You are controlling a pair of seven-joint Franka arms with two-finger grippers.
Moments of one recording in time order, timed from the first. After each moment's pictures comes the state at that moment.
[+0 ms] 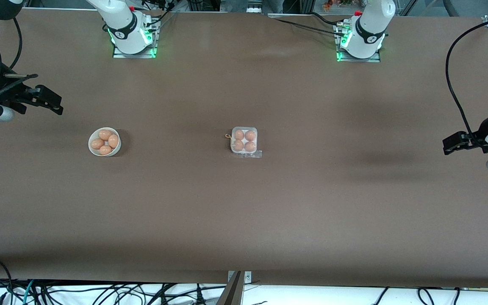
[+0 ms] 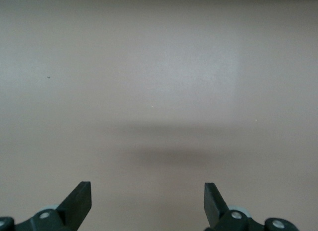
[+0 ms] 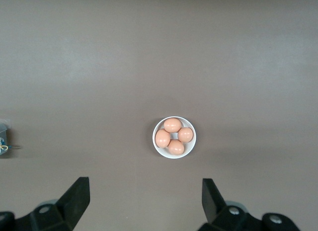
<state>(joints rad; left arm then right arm) 0.07 0.23 -0.04 -1.47 0.12 1.70 -0.03 0.02 0.02 0.04 -1.63 -0.02 1.66 0.07</state>
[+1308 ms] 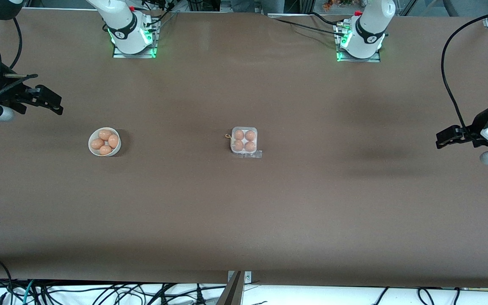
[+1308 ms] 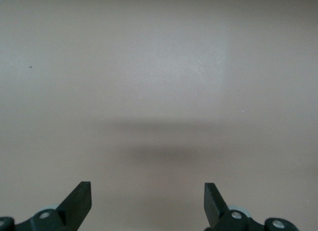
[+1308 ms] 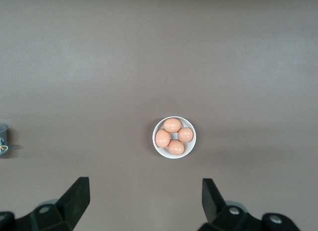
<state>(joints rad) 0.07 0.21 -0.04 -1.52 0.06 1.70 -0.03 0.02 0.02 0.04 -1.63 -0.02 1.66 0.07</state>
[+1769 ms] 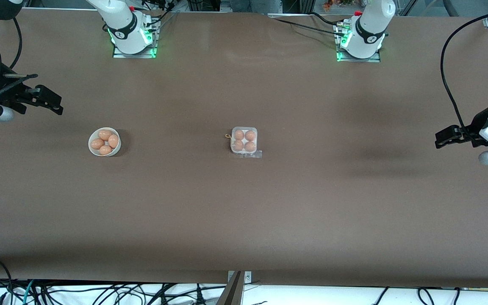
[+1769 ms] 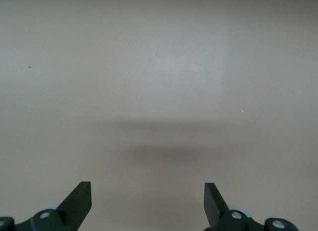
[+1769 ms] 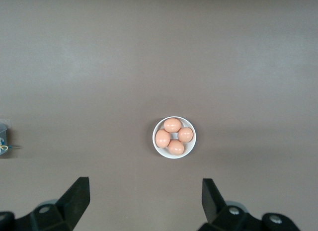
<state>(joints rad) 0.07 0.20 -0.04 -1.52 0.06 1.70 -0.03 0.02 0.02 0.04 -1.63 -0.02 1.66 0.07</state>
